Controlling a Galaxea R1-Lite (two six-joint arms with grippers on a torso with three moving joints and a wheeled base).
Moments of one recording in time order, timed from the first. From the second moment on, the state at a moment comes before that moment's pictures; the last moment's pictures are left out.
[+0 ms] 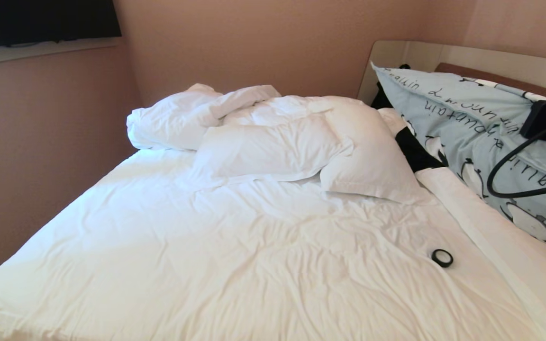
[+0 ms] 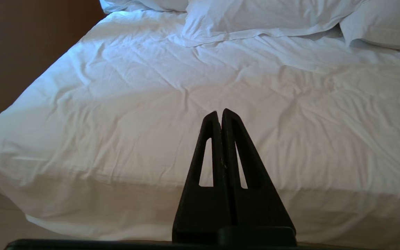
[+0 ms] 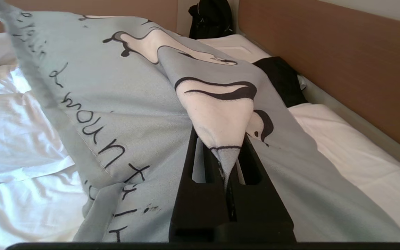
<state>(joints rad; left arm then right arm) 0.00 0.00 0.00 0.00 0.00 -0.01 0.00 1.46 -0.95 -0.68 -0.30 -0.02</state>
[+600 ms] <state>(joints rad) 0.00 0.00 0.00 0.00 0.00 -0.01 0.00 1.47 -0.94 -0.68 -0.30 -0.02</state>
